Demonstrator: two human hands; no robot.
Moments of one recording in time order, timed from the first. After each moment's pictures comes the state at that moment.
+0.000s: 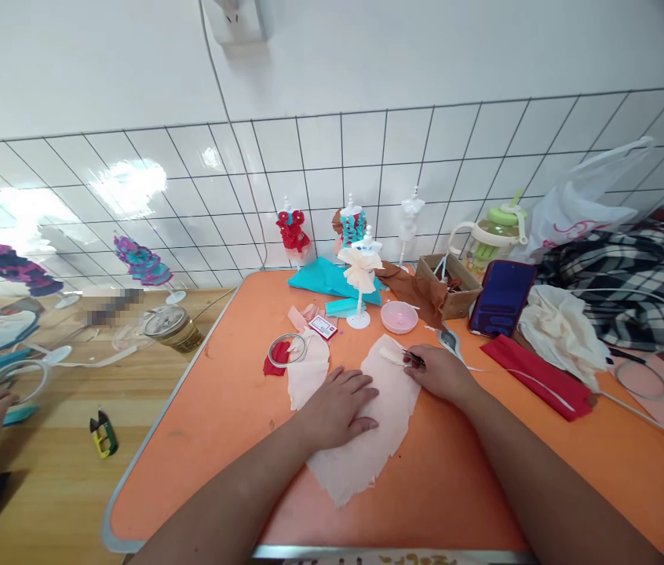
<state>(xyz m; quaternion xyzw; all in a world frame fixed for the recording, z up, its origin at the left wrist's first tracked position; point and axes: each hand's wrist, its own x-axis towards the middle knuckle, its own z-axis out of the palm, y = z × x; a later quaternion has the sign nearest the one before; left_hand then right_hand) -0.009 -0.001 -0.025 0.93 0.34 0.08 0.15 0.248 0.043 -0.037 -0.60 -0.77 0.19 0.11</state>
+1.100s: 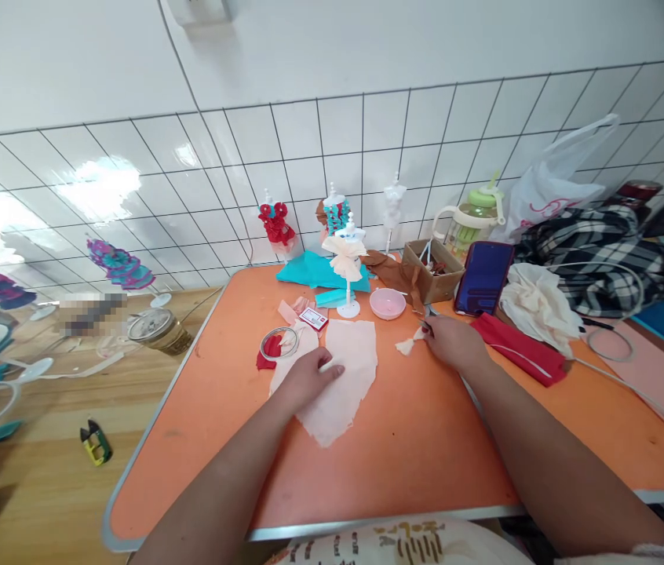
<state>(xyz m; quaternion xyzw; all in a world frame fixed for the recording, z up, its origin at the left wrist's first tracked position) -0.028 0.020 -0.016 0.70 0.59 0.17 0.37 0.278 0.045 -0.014 -0.72 -0.69 0.08 0.04</state>
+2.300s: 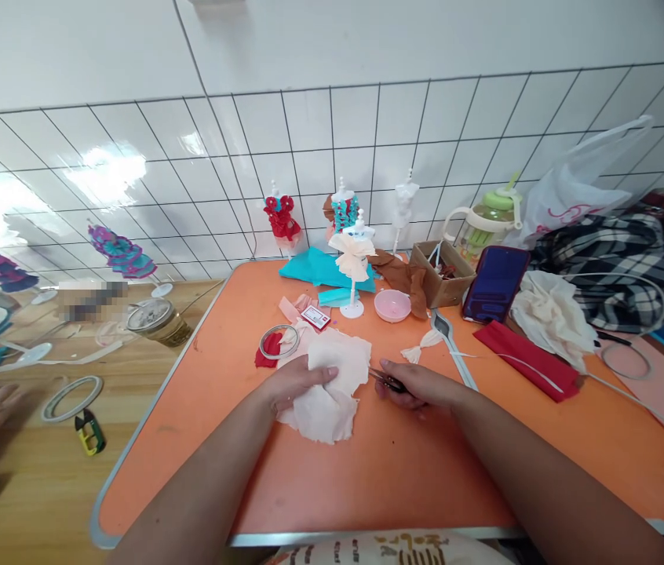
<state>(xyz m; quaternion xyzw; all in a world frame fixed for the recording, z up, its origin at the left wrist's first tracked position) -0.043 0.021 -0.006 0.43 0.46 0.23 0.74 0.216 0.008 -0.017 -0.44 -0.50 0.74 0.10</state>
